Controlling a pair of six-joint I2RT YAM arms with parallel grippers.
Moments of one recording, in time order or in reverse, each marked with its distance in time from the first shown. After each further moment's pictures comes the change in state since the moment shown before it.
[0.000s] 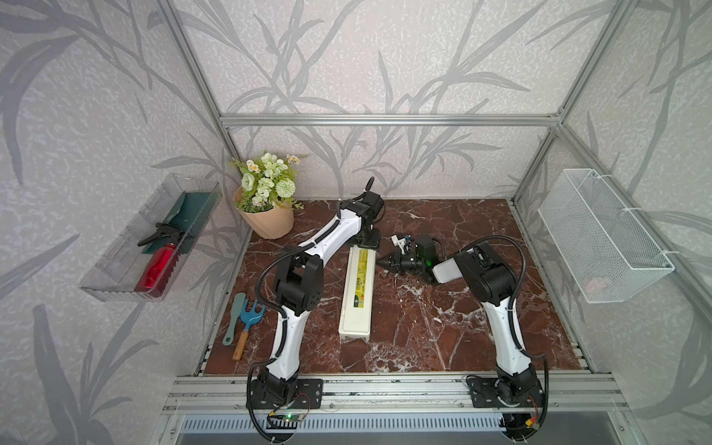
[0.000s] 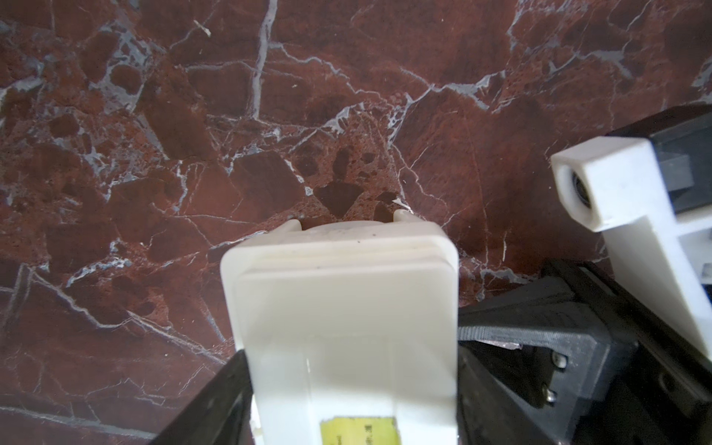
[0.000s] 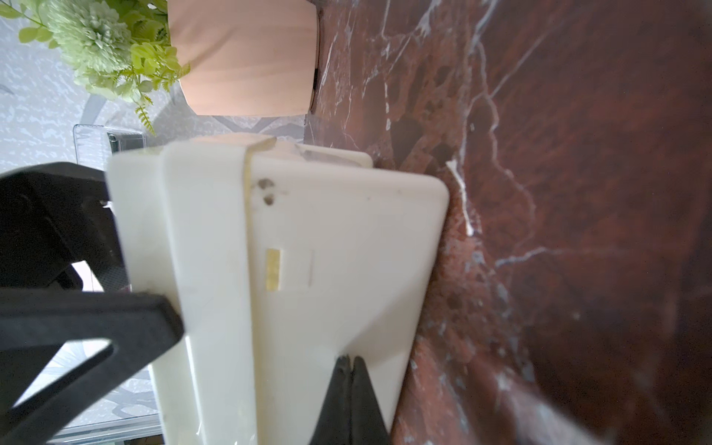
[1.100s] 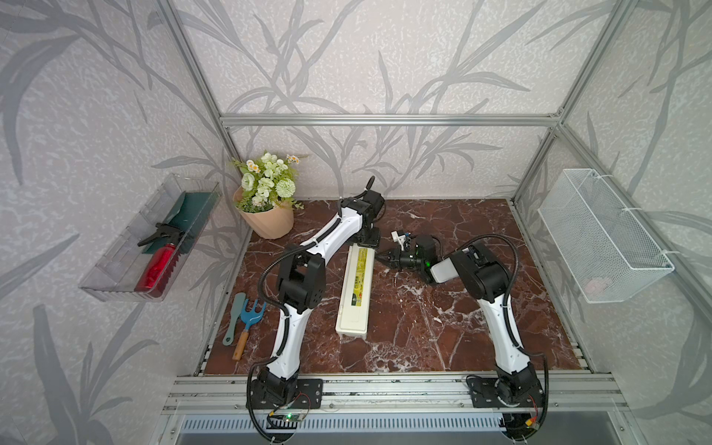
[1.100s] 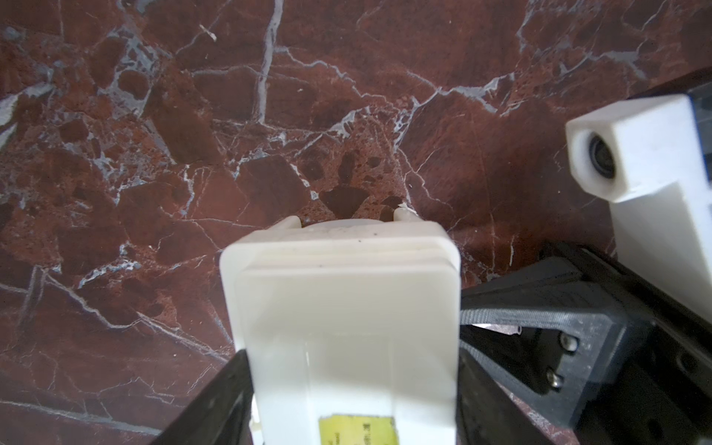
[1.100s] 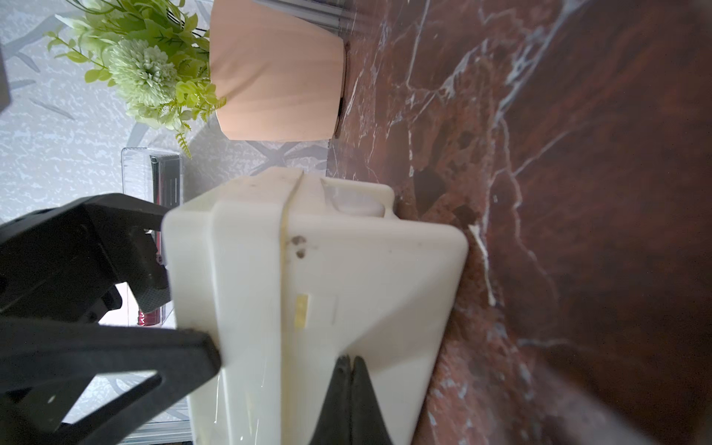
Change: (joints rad) left arm 0.002 0.044 0.058 -0.041 0.001 0.007; right arm -0.007 0.071 0.052 0.152 0.006 0.103
